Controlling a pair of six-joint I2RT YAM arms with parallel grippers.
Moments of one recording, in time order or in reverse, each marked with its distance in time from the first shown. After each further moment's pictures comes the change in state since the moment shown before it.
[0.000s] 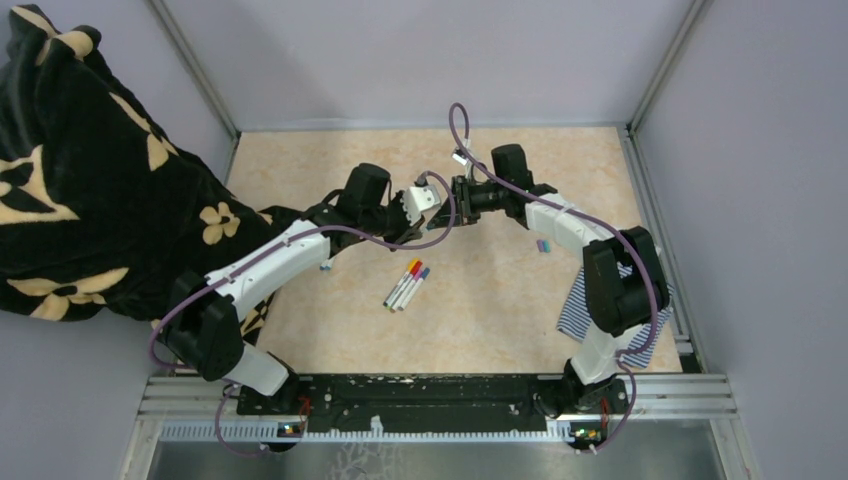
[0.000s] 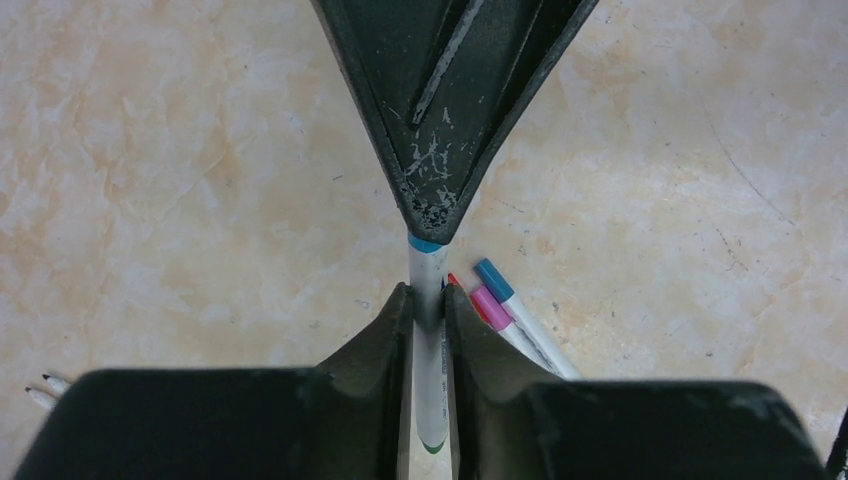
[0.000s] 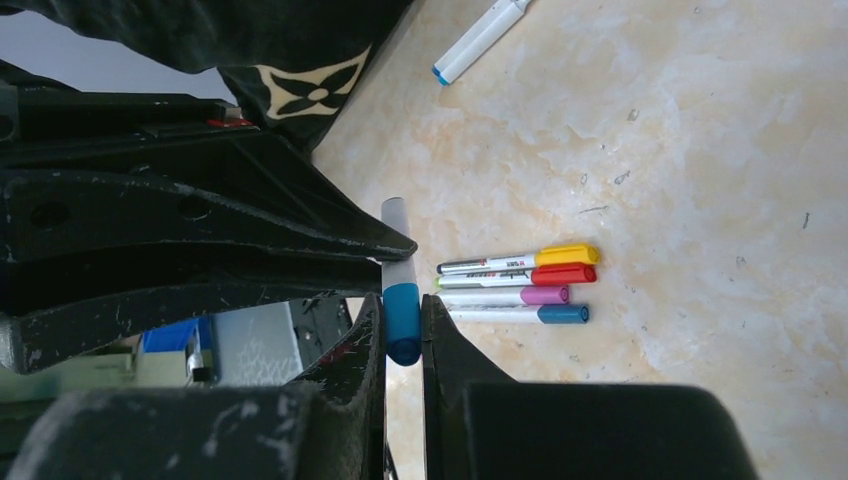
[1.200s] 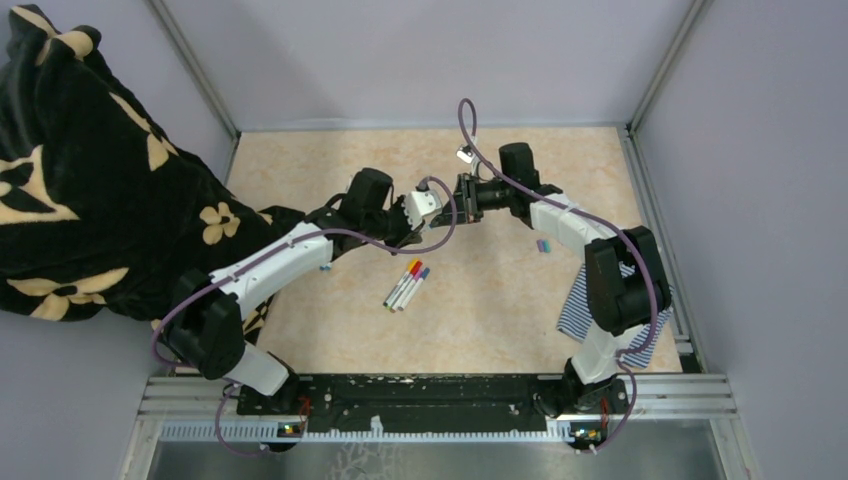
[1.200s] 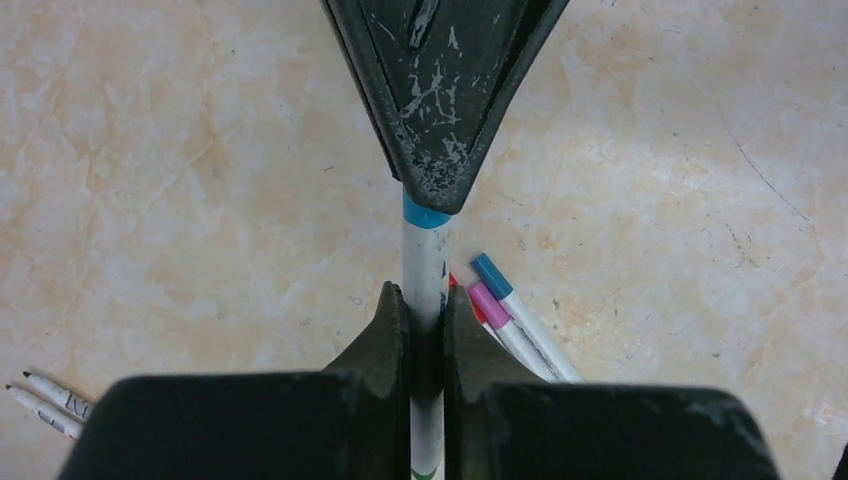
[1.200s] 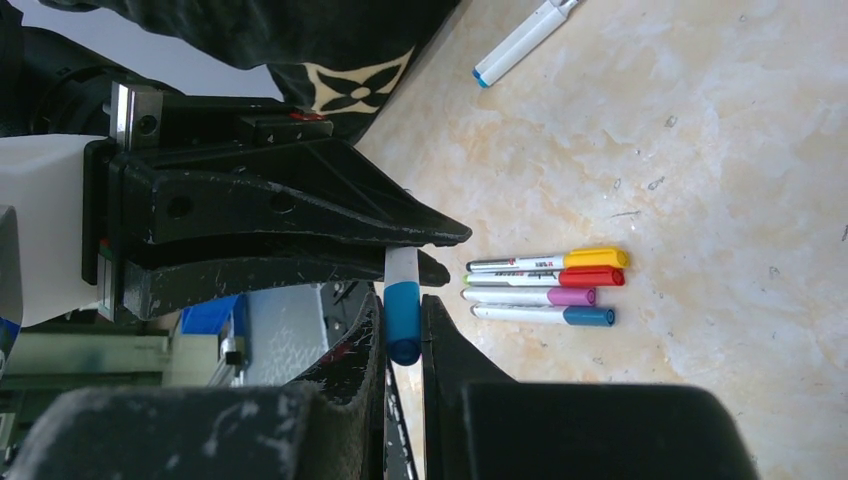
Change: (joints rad) left arm -0.006 0.009 -0.033 0.025 -0.014 0.003; right arm -0.044 -0.001 -0.018 0.062 -0.117 0.045
